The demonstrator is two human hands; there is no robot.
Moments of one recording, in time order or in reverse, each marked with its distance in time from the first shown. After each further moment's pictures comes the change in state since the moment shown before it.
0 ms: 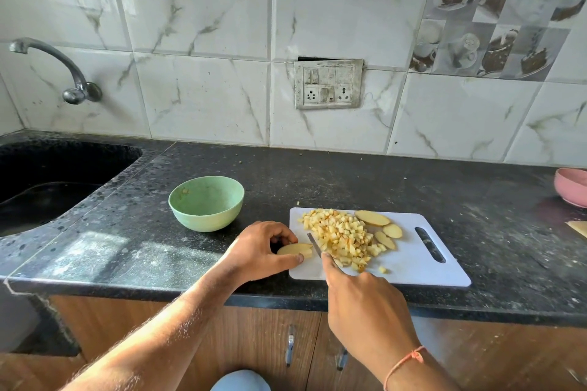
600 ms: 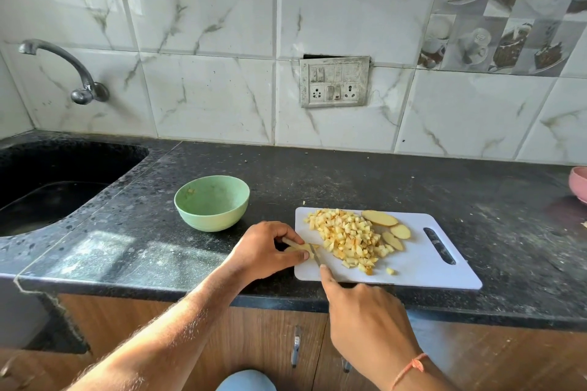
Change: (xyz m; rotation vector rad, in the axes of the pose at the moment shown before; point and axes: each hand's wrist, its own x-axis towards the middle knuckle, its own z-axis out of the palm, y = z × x) left_hand 0.001 -0.002 0.003 -0.067 0.014 -0.092; right_hand -0.002 -0.002 0.013 0.007 -0.102 -0.053
